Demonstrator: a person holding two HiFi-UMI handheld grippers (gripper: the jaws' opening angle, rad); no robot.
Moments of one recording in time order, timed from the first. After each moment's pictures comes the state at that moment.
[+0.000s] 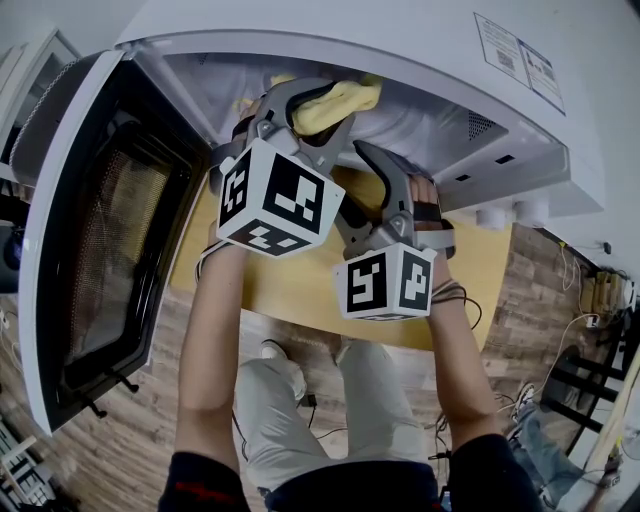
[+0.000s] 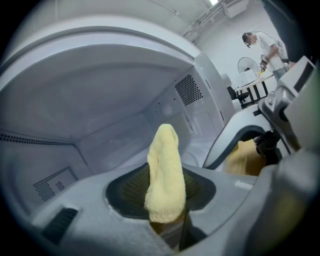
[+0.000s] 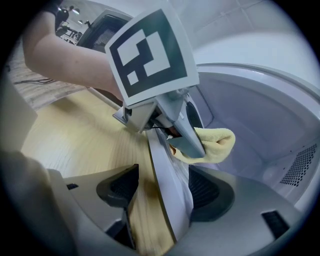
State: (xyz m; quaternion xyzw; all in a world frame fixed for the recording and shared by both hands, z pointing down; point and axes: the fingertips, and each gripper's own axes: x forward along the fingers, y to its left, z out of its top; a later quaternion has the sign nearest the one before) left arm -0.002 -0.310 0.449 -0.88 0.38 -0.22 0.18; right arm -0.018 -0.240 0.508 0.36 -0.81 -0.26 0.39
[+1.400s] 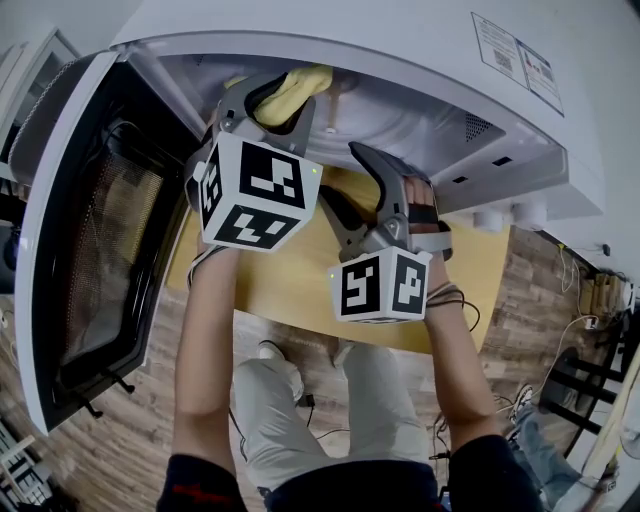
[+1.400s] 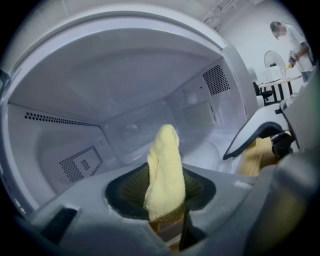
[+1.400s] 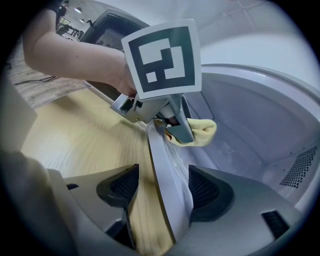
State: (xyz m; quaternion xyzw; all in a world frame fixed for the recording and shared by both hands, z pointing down) left arm -0.052 -0.329 0.453 -0.84 0.48 -0.24 0.11; right arm -0.018 -0.239 0.509 0.36 -0.80 -0.27 0.39
